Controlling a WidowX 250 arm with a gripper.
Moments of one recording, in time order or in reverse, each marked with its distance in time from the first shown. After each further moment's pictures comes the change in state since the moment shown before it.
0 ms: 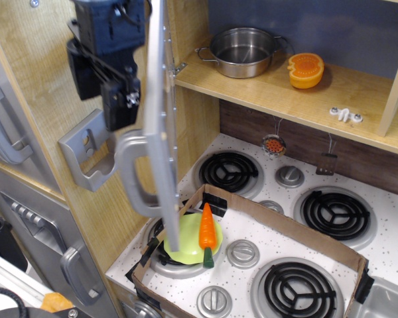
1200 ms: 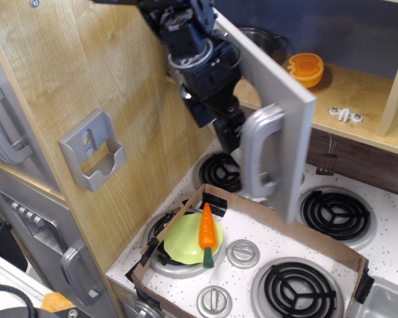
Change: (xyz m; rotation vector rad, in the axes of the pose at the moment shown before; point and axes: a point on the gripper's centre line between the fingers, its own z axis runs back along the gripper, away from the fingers) arm 0.108 -0.046 -0.051 -0.127 -0.366 -0.096
